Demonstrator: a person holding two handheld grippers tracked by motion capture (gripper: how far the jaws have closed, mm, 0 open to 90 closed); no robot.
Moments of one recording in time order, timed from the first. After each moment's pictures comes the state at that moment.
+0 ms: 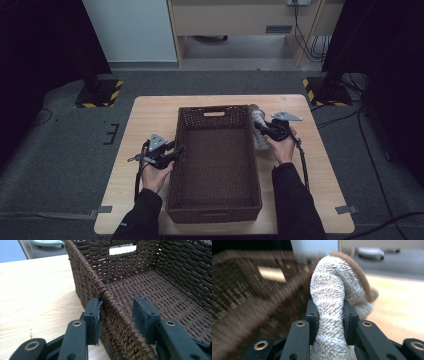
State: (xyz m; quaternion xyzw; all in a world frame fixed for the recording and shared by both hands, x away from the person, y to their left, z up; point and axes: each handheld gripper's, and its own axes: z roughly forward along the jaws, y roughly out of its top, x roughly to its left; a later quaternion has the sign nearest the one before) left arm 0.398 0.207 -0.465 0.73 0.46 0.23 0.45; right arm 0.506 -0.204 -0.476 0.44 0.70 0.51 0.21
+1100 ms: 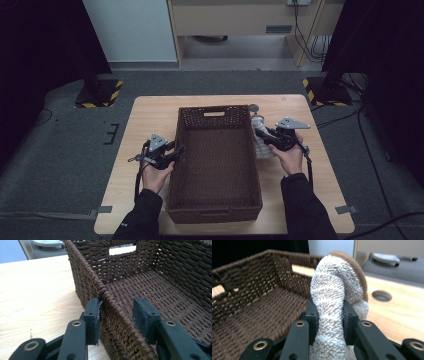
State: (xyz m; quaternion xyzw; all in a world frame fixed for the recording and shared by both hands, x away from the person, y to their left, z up) left arm 0.397 0.207 -0.465 0.73 0.46 0.23 0.45; right arm 0.460 -0.204 -0.460 0.39 0.73 0.52 0.20
